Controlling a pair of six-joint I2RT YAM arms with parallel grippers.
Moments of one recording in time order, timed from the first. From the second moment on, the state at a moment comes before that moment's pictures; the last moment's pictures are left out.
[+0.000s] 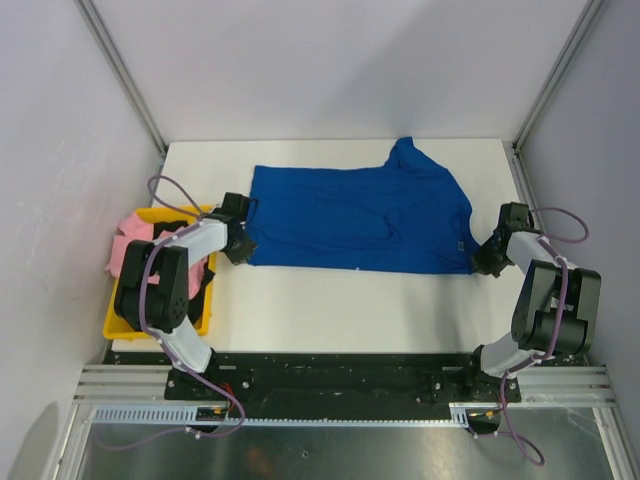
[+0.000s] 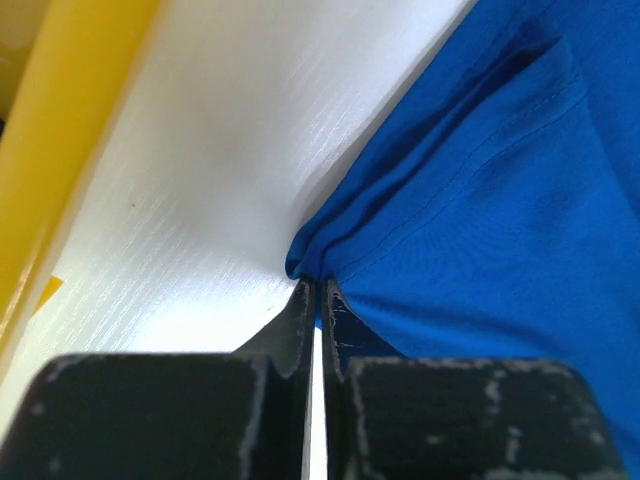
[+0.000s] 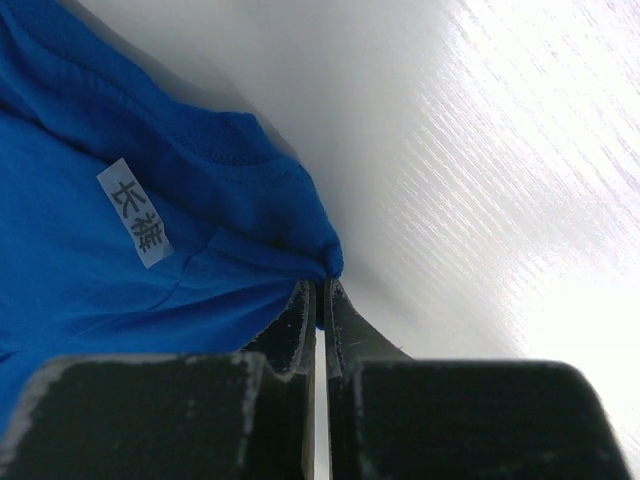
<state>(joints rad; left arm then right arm) -0.19 1.69 0.98 -0.50 -0.21 -0.83 -0.24 1.54 0.86 -0.48 0.02 0.59</state>
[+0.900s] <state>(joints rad) -0.21 1.15 0.60 -0.74 -0.28 -1.04 -0.29 1.33 0.82 -0.85 0.00 0.67</state>
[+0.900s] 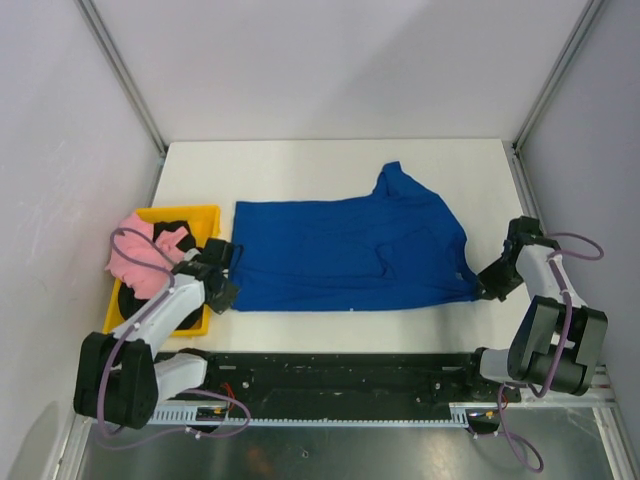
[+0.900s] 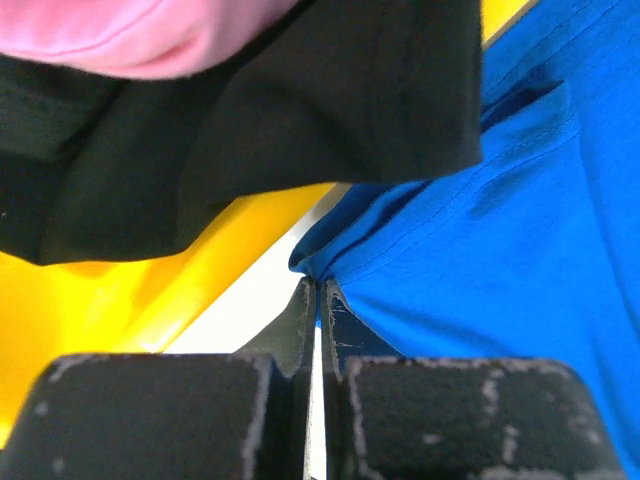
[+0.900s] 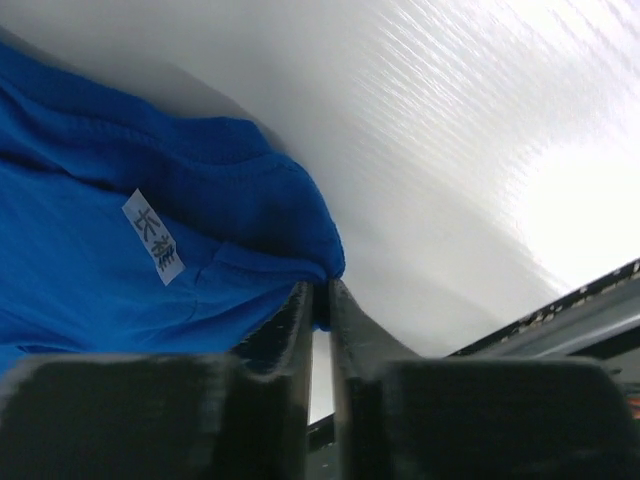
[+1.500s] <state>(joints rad) -0.21 0.99 0.70 -0.87 -0.26 -0.92 -0.19 1.22 0.95 -0.97 0.04 0.65</state>
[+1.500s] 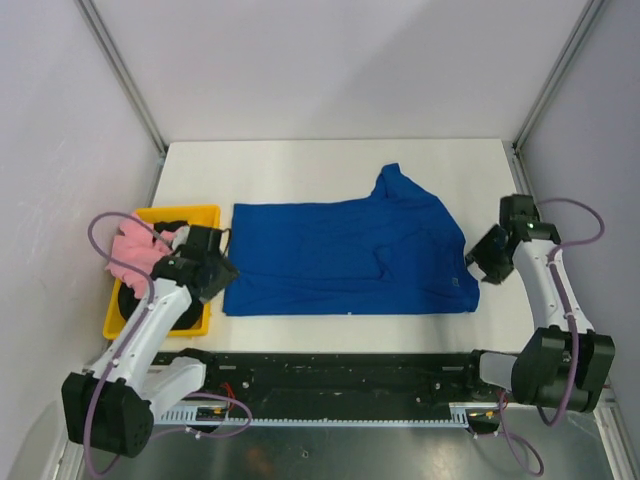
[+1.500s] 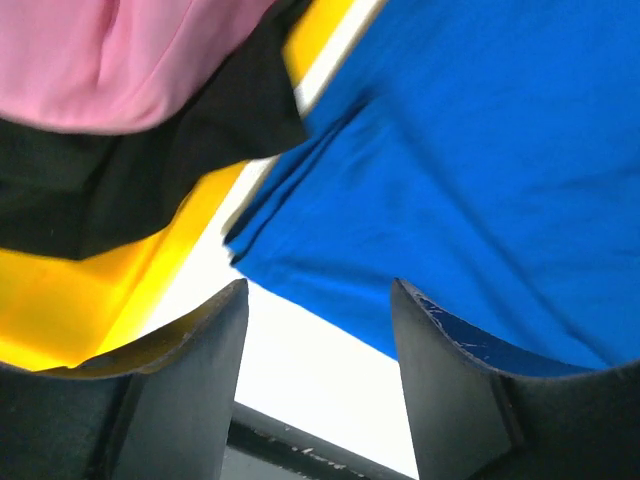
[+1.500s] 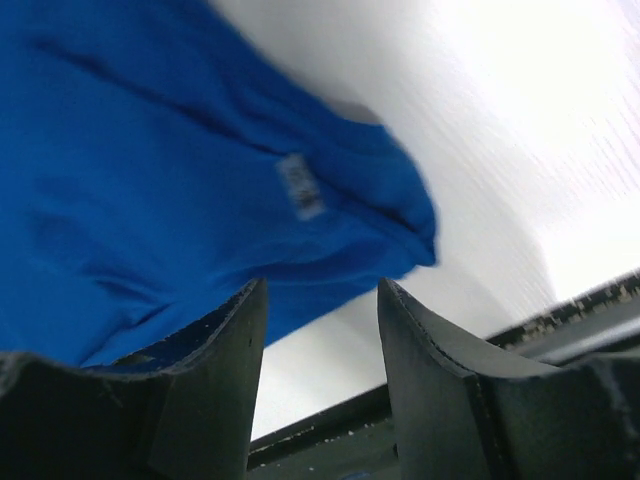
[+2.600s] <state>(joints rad) -0.08 2.21 1.81 -0.70 -0.31 -0.70 0.14 2.32 2.05 -0.56 0.02 0.45</state>
